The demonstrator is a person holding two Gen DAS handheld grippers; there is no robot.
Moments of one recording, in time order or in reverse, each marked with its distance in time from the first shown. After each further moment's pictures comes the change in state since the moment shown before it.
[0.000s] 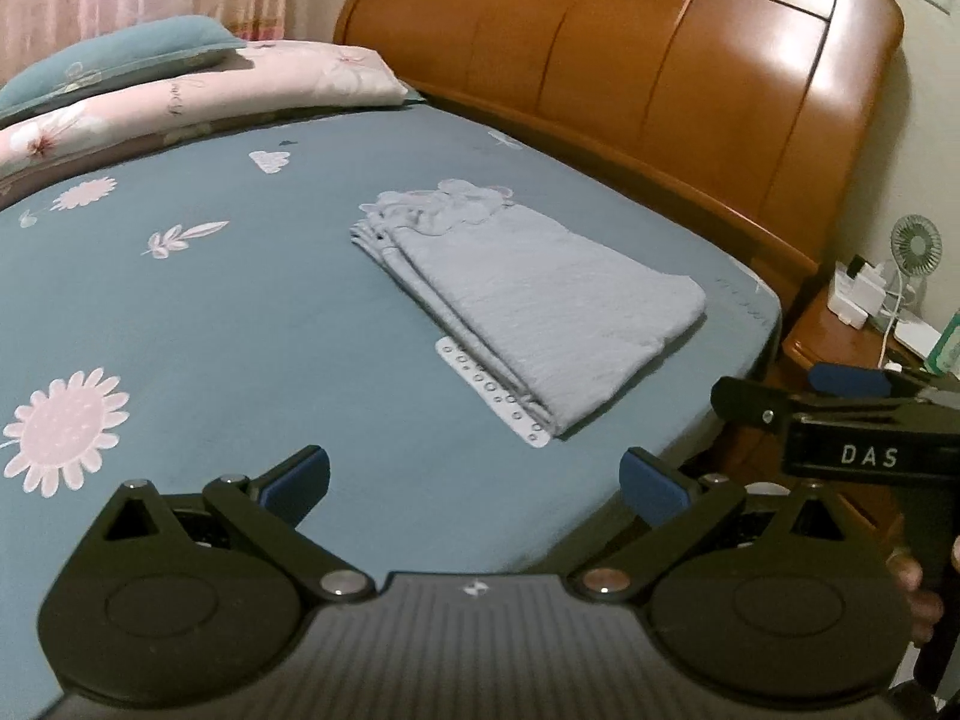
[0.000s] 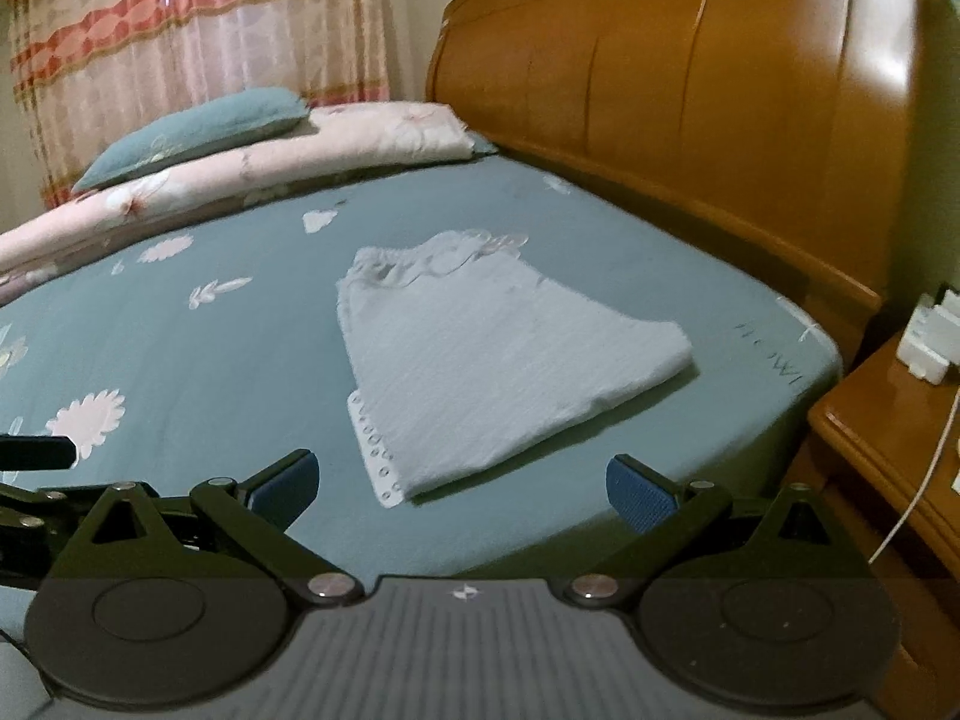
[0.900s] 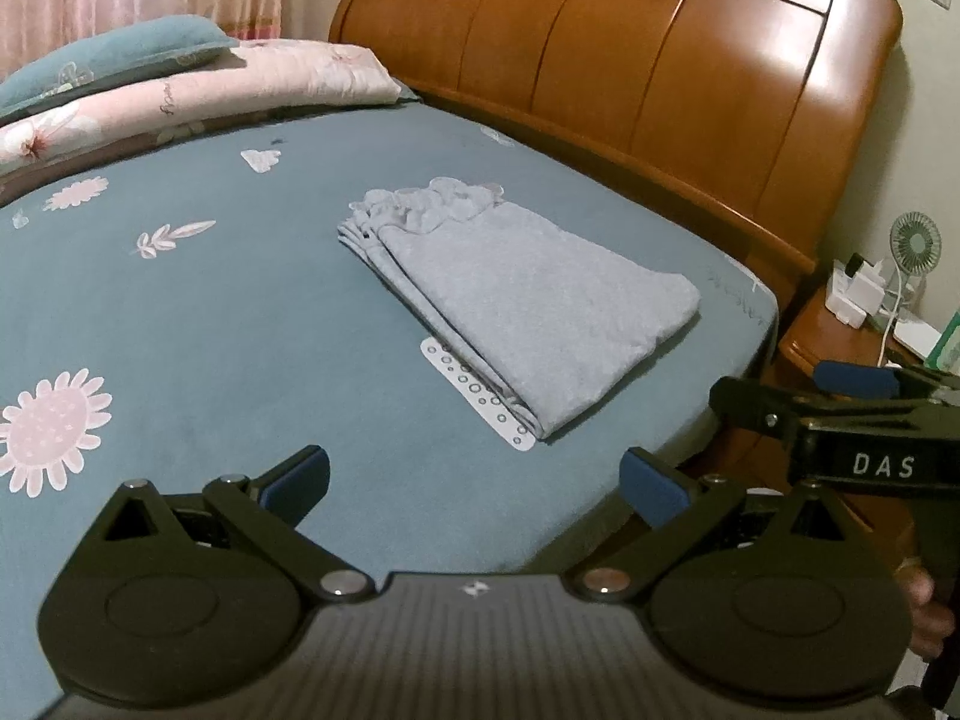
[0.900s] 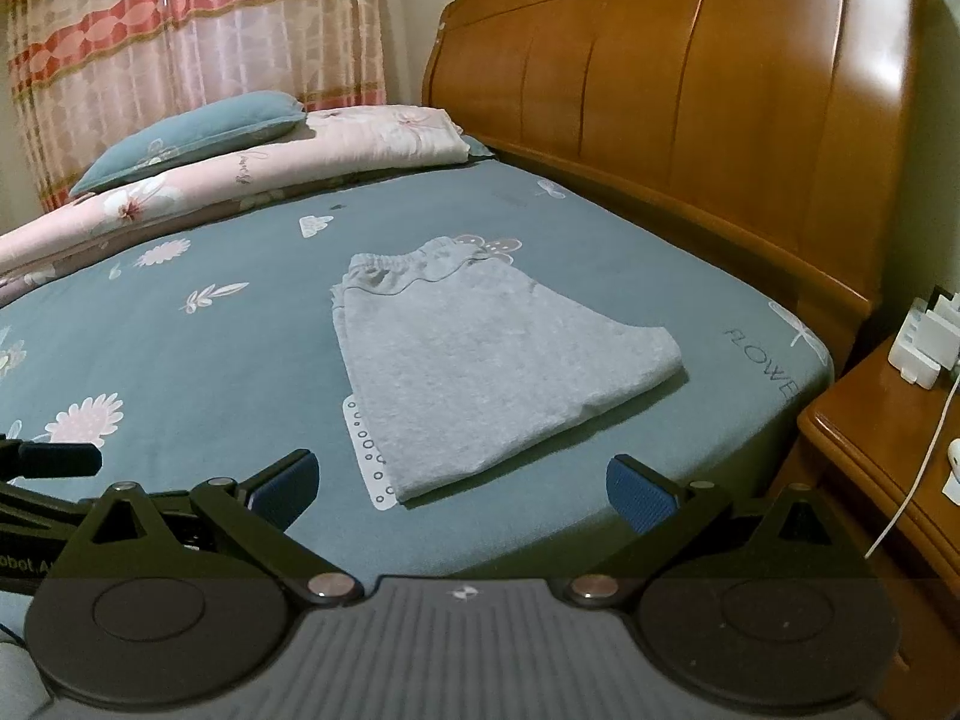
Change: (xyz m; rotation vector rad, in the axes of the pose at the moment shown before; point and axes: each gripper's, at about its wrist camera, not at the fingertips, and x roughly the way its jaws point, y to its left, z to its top) left arm 0.006 -0.009 -0.001 -0.001 -0.005 0.003; right arm -0.004 -0.001 0.000 -0.006 0.002 -0.003
